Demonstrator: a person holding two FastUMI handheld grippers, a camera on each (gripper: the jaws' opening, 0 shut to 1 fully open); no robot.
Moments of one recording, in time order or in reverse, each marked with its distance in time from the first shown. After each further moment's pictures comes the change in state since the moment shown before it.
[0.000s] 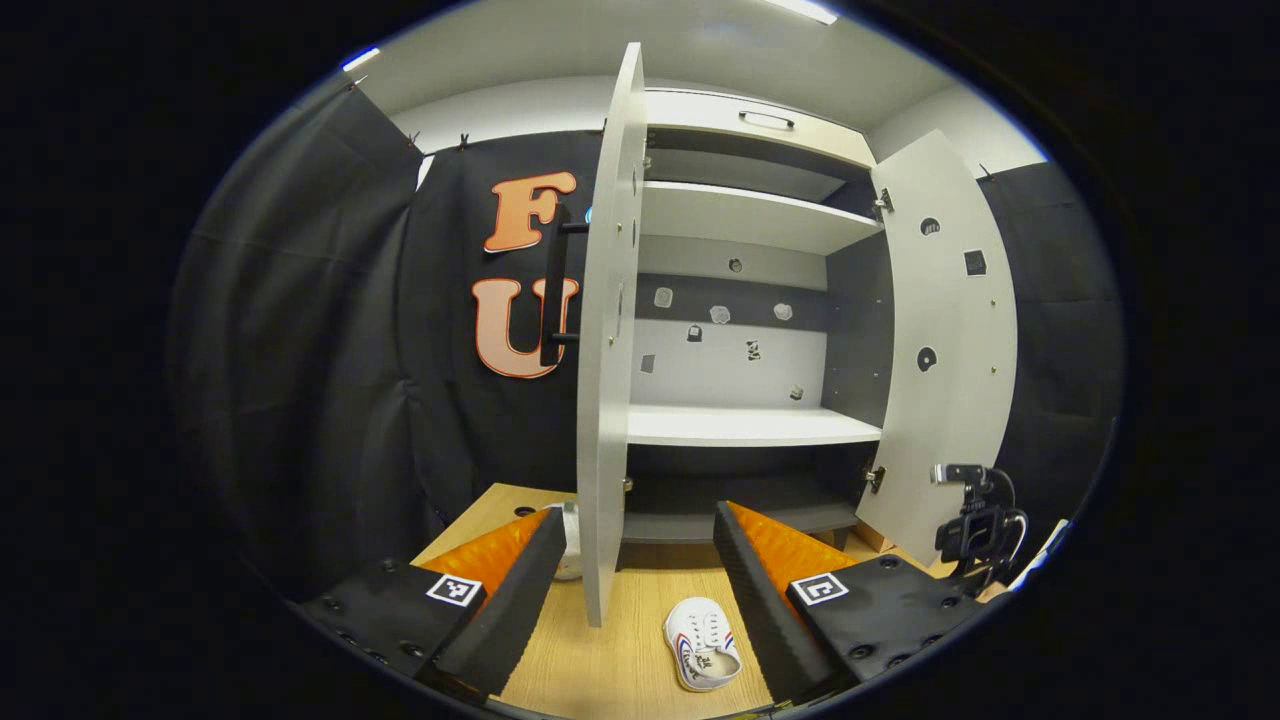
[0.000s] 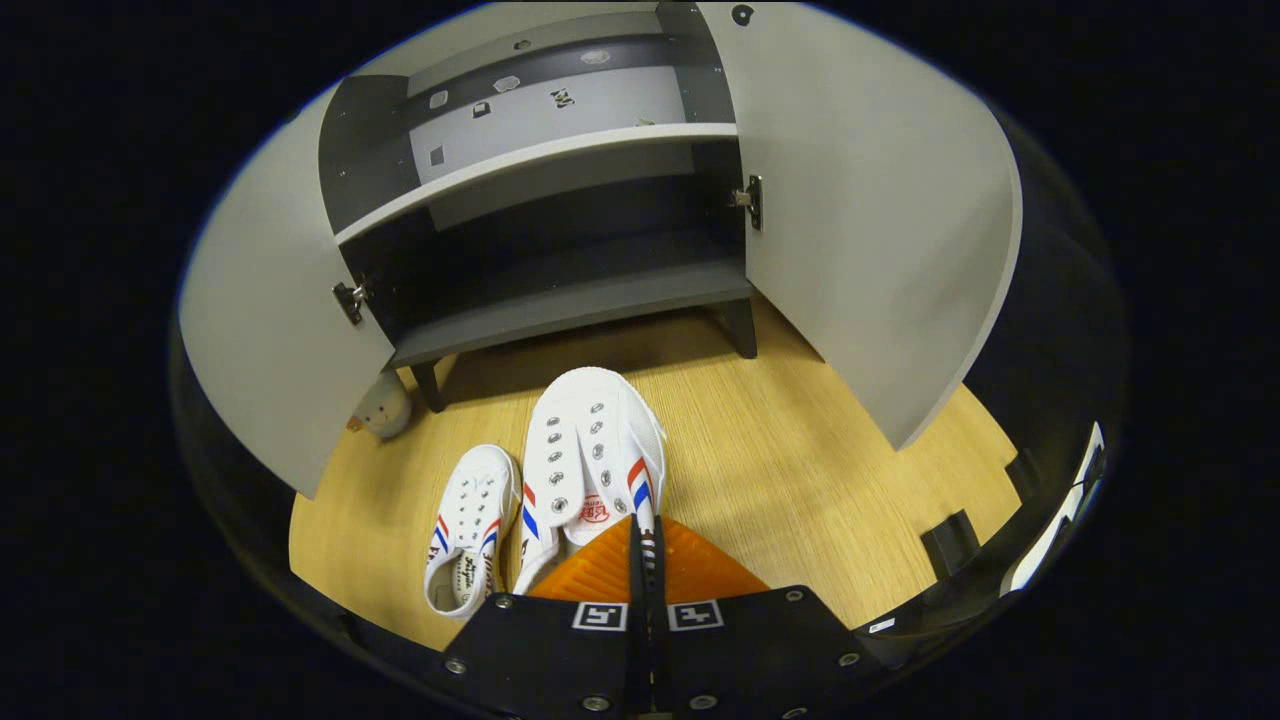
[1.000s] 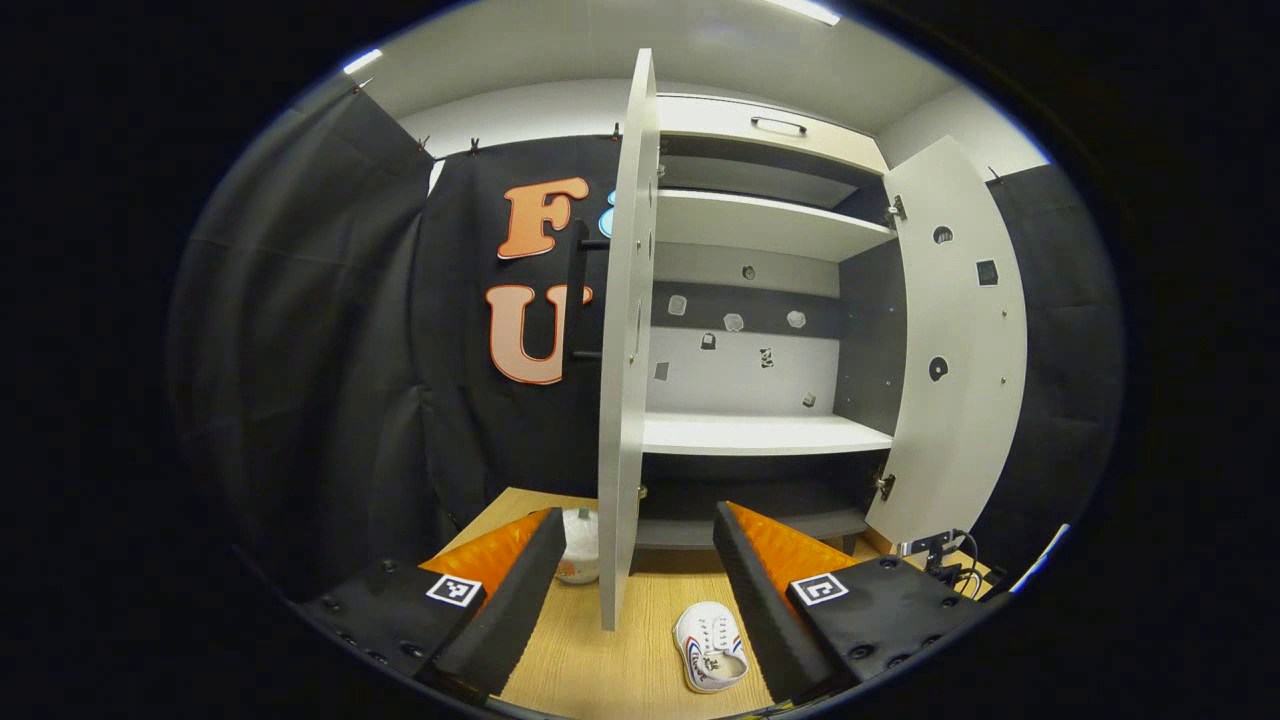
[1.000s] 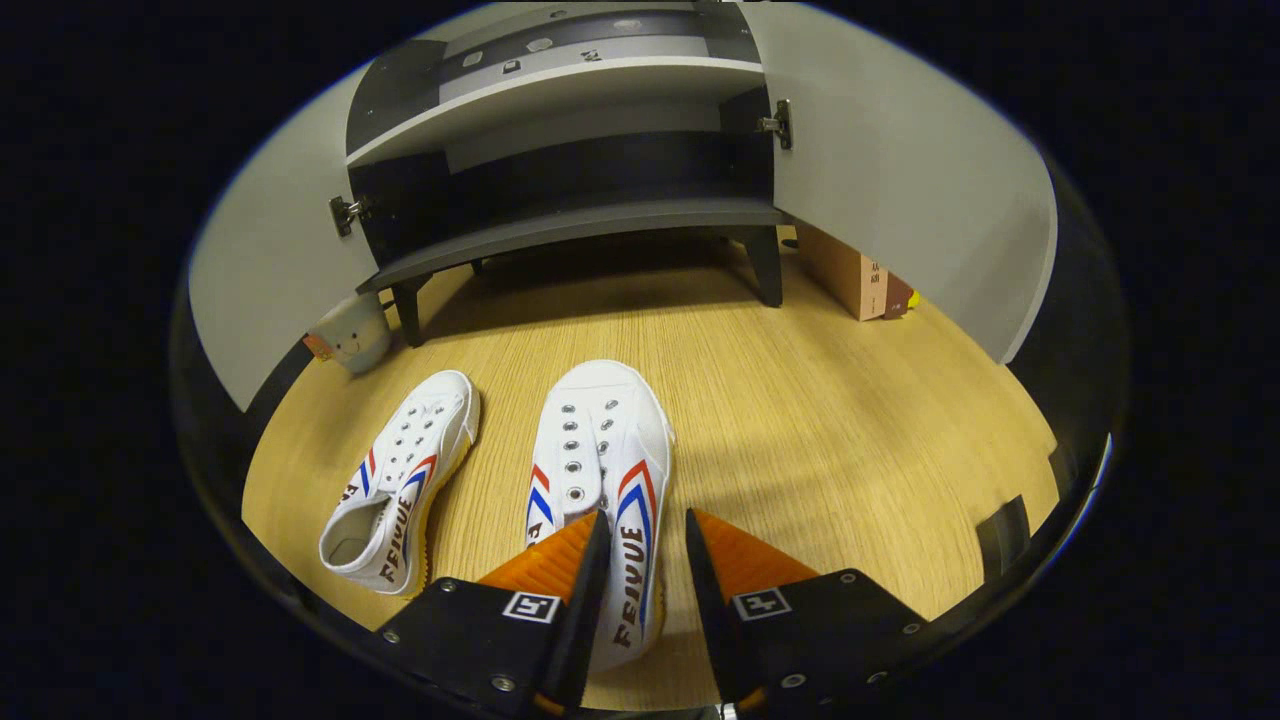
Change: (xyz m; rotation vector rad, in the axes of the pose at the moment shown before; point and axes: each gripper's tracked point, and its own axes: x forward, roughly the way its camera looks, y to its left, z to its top) left arm -0.006 0.018 0.014 0.009 -0.006 0.054; right arm 0.088 -0.009 -0.099 -0.060 0.041 0.037
